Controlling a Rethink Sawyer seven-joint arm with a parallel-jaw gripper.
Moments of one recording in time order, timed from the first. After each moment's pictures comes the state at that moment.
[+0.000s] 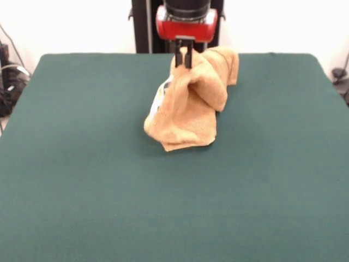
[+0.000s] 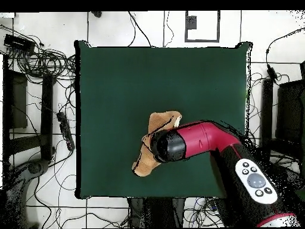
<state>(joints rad) -0.59 -0.73 0.53 1.84 -0.62 0.73 2.20</state>
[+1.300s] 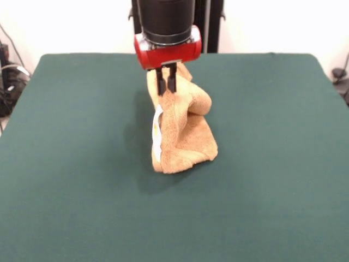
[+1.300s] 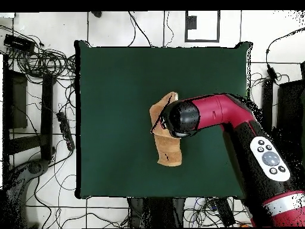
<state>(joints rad) -0.65 -0.63 0.65 1.61 -0.67 0.92 1.71</state>
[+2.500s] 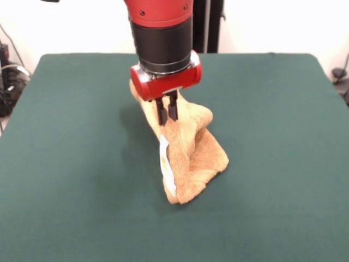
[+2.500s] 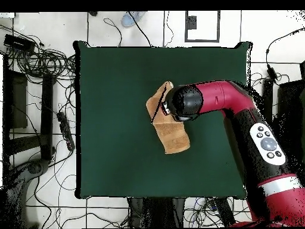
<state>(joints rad) -0.65 -0.51 0.69 1.43 -0.68 0.96 1.48</state>
